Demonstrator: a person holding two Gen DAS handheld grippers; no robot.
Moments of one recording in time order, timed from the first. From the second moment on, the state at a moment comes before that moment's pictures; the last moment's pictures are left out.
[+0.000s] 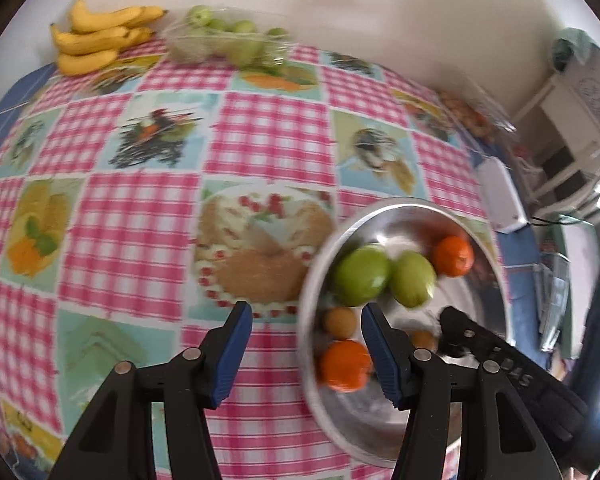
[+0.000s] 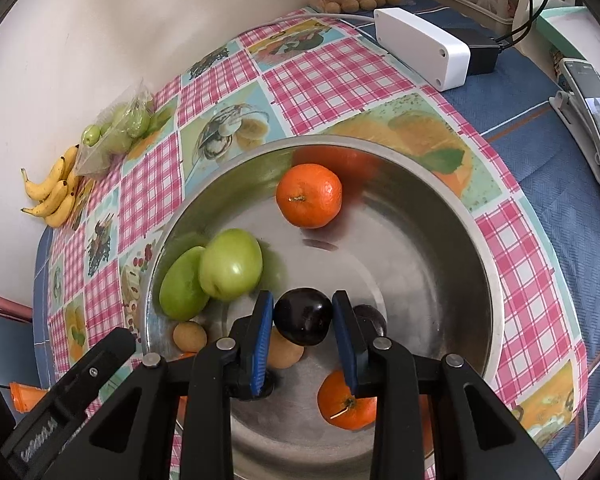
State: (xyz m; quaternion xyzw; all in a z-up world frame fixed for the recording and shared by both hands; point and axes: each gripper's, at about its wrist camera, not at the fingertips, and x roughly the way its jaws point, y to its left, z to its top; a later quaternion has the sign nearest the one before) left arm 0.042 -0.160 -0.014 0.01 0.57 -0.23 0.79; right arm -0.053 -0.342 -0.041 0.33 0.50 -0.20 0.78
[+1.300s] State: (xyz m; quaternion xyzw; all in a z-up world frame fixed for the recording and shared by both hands) left arm 0.073 -0.104 -0.036 0.06 0.57 -0.08 0.81; right arm -0.038 -0.325 -0.035 0.24 0.52 -0.21 0.80
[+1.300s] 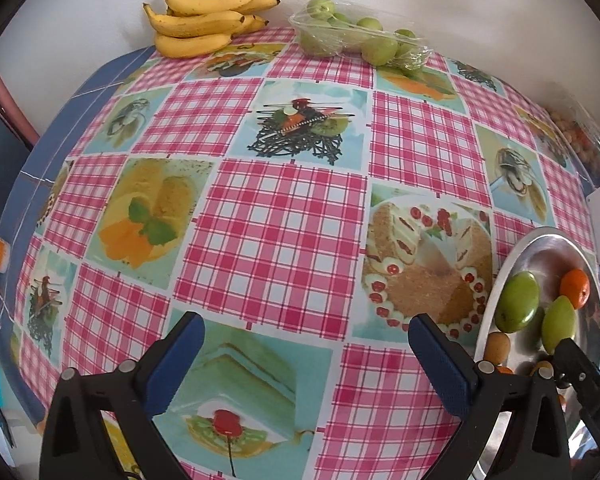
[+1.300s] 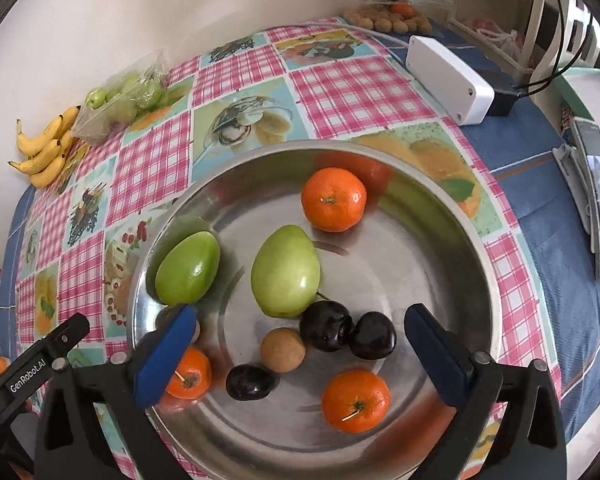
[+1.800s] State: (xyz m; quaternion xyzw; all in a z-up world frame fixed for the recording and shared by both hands) left arm 0.075 -0.105 -0.034 0.06 0.56 -0.09 0.82; right arm -0.036 -0.324 -0.033 0.23 0.51 -0.21 0.80
